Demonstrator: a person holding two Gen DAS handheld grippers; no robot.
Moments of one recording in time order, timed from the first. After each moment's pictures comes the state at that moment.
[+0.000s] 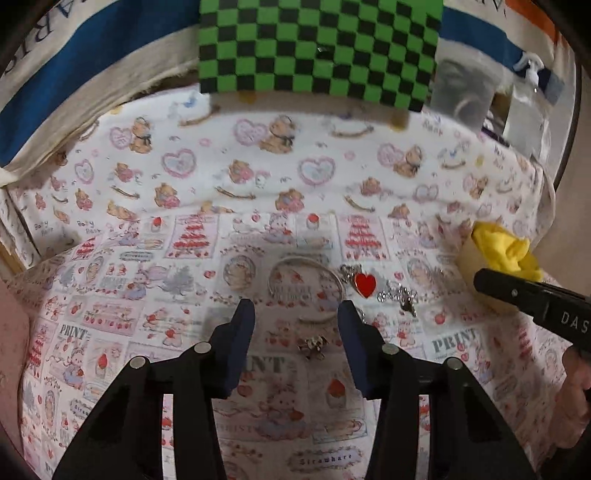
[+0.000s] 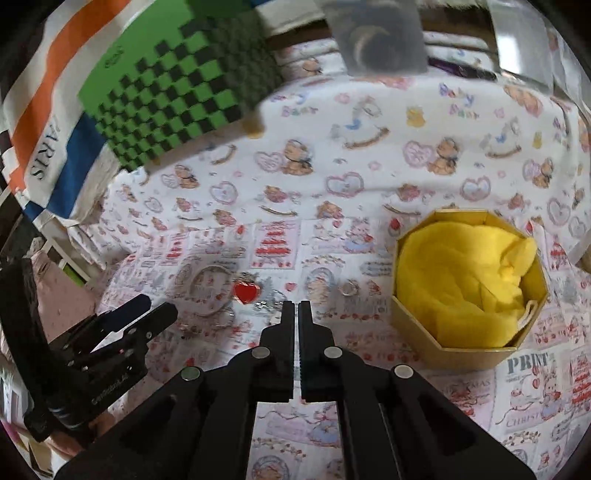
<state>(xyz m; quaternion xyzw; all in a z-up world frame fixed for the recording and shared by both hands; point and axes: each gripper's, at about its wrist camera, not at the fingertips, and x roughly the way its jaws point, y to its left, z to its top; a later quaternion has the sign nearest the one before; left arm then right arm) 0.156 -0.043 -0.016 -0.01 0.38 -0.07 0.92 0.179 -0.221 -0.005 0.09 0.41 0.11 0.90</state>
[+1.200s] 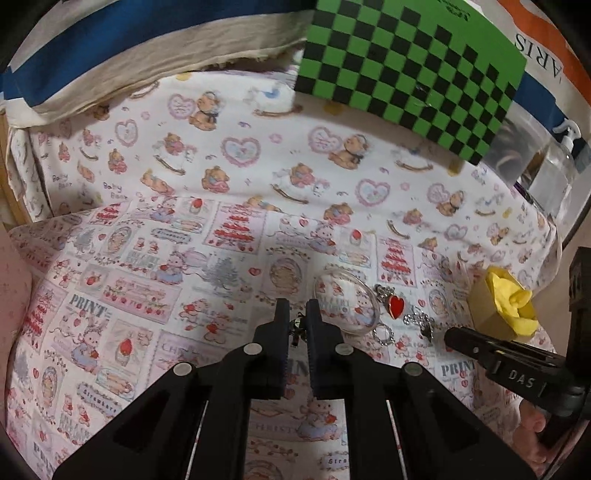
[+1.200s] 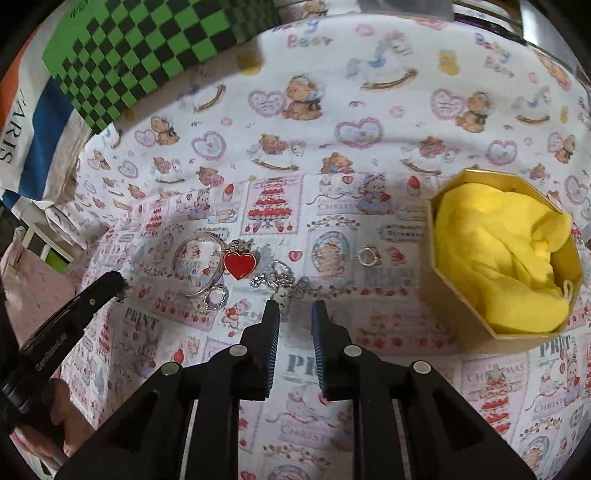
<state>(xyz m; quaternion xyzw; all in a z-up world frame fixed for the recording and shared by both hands) 0.161 0.011 -0.010 -0.11 0.39 -0.04 0.91 0.197 -0.197 -0.030 0.07 0.48 0.09 0.87</state>
